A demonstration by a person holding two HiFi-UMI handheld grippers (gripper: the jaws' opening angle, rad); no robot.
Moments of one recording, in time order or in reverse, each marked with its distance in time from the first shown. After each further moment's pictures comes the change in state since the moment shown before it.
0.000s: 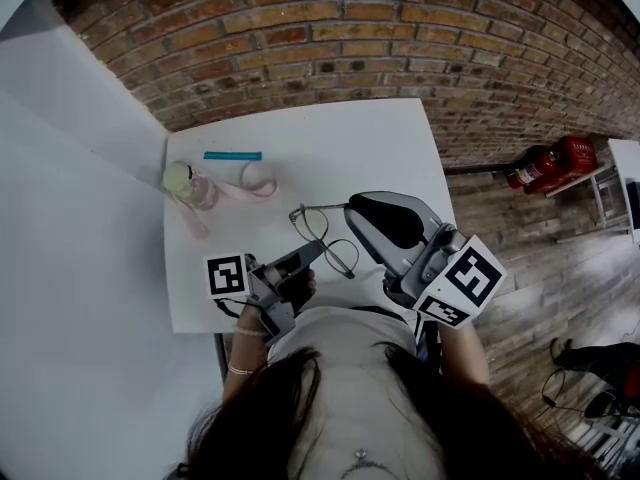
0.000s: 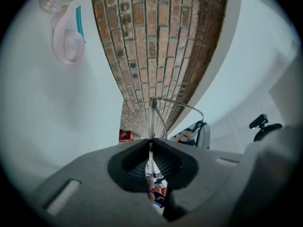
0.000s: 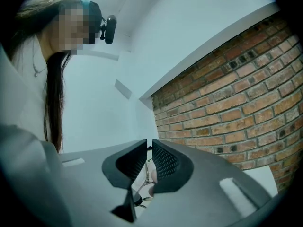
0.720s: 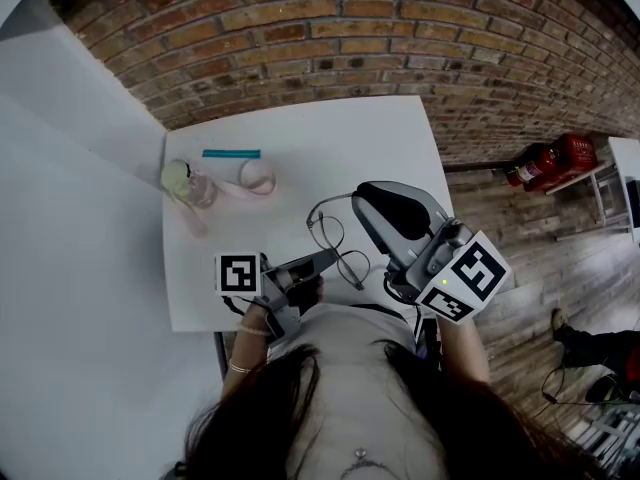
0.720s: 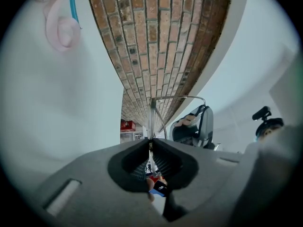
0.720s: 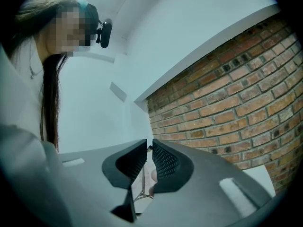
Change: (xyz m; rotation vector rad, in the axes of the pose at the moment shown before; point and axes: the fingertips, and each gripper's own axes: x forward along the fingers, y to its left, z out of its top) left arm 0.017 0.003 -0.030 -0.004 0.135 0.001; right arm -0.007 -0.016 0.007 0.018 -0.031 -0.052
